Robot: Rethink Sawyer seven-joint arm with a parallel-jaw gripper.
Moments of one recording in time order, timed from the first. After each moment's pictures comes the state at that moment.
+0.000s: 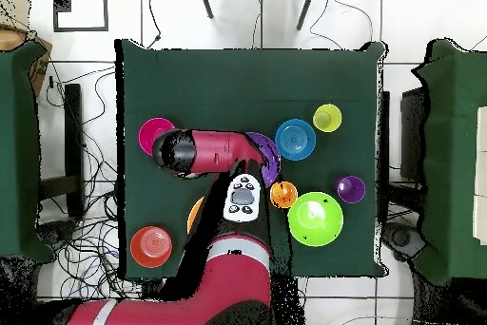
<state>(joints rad) 0.02 -0.45 -0.11 1.51 0.01 0.56 1.95</state>
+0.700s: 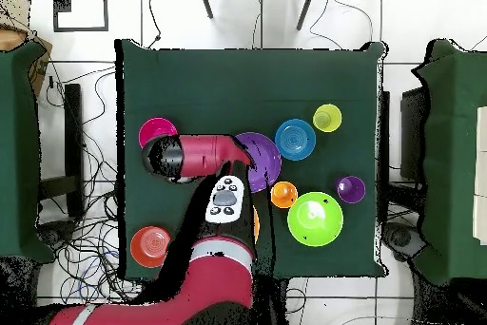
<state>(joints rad) 0.07 -0.44 -0.13 1.51 0.00 0.56 1.95</state>
